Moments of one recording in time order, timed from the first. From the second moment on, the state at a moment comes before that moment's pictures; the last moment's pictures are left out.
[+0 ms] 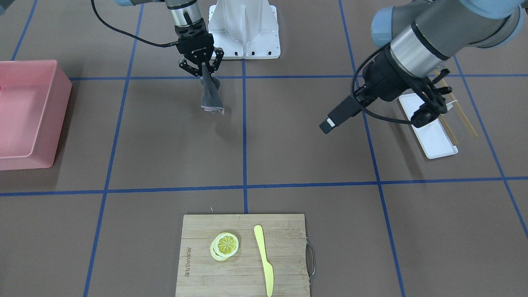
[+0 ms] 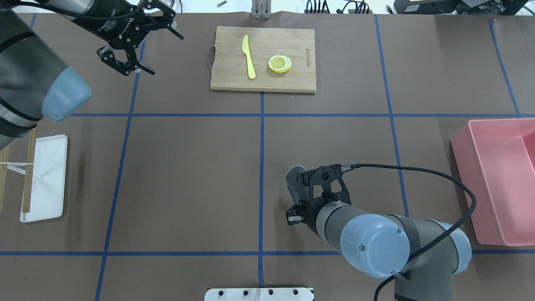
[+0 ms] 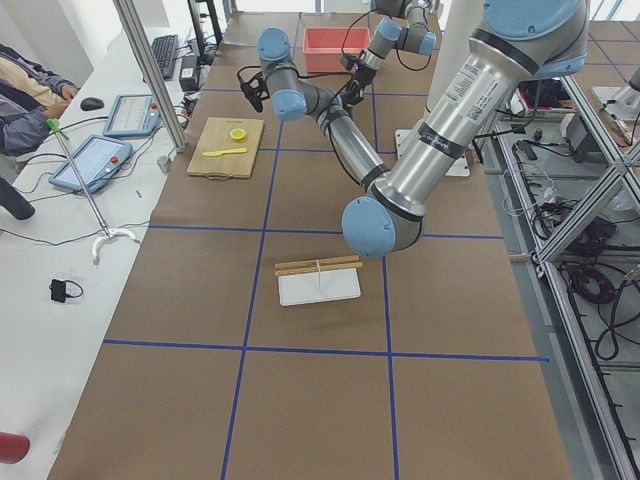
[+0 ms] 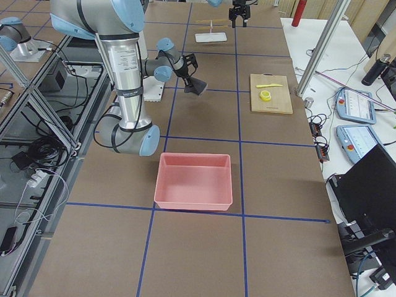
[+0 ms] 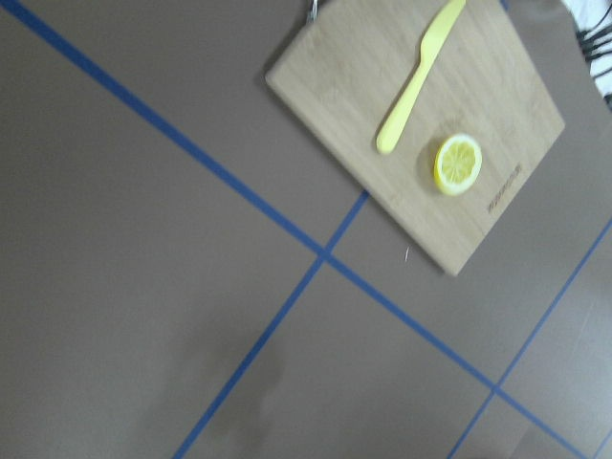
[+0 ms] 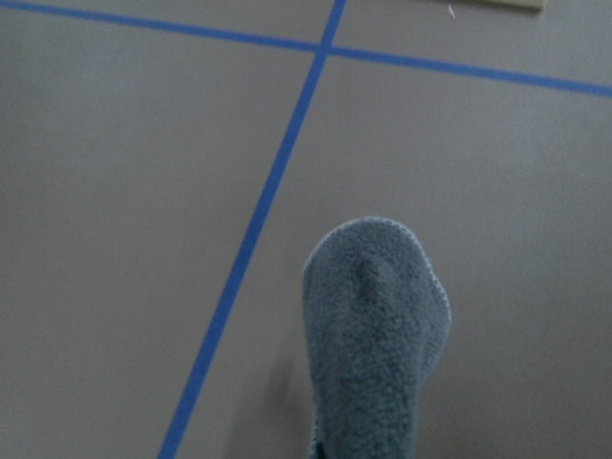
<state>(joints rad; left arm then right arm) -1.03 -2.17 -1.74 -1.92 -2.40 -1.82 0.21 -1.23 2.07 -1.44 1.42 1.17</state>
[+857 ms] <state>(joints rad) -1.07 -2.12 -1.69 -1.92 -2.40 -1.74 0.47 -1.41 1.98 -1.46 1.97 1.21</state>
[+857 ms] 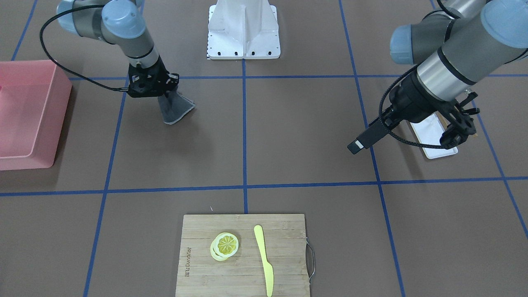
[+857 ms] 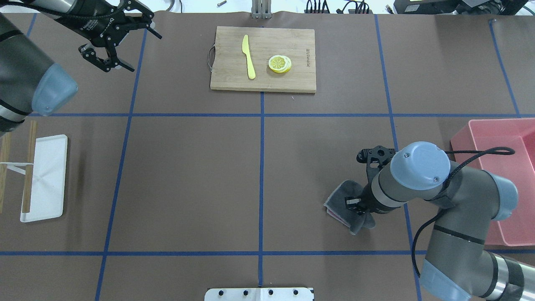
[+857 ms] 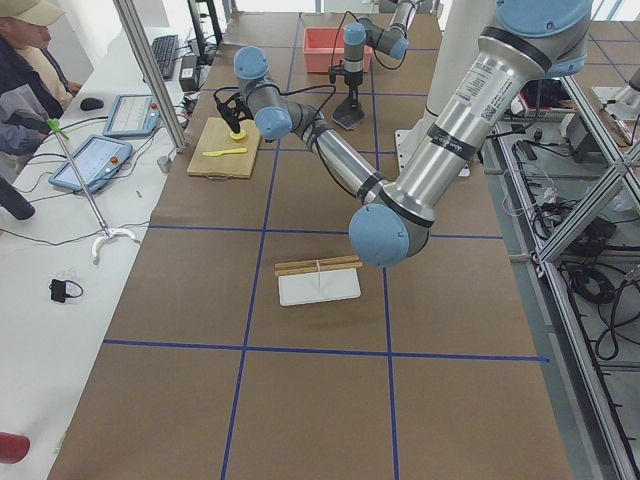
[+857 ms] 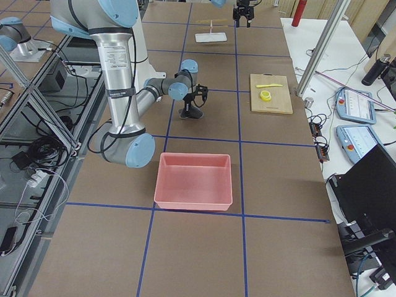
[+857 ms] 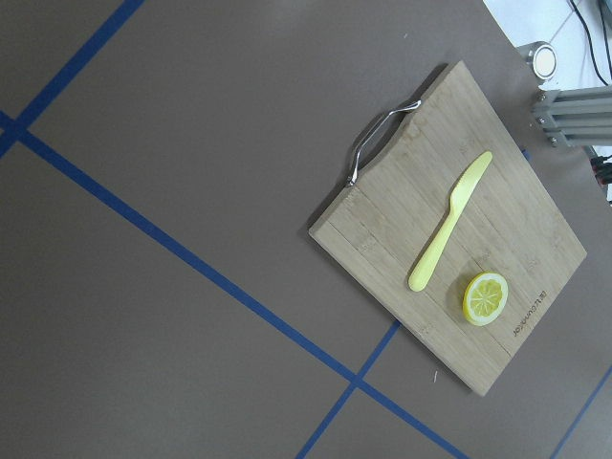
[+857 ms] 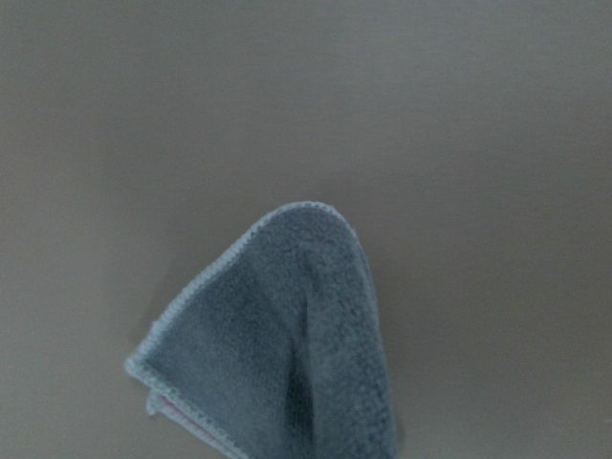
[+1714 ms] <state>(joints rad) -1.27 -2.04 -1.59 -1.92 -2.55 -1.40 0.38 -0.99 1.73 -1.55 1.97 1.40</state>
